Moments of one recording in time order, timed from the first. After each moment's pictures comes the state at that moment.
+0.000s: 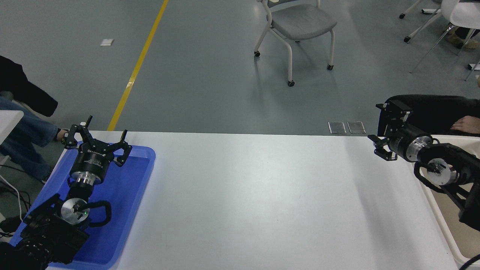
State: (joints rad) left arm -0.63 0.20 -0.89 -0.20 -0.21 -0.79 -0.32; right arm 0.67 -0.48 0.64 0.75 -0.09 0.17 0.01
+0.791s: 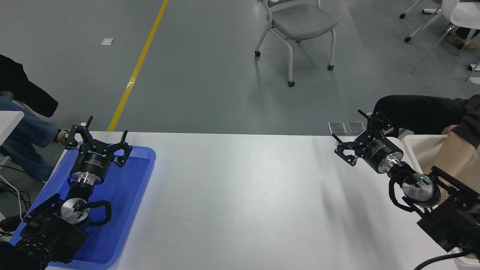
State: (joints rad) left arm -0.63 0.20 -0.89 -0.20 -0.21 -0.79 -0.32; right arm 0.55 -0.36 0.76 0.65 0.23 0.45 0.02
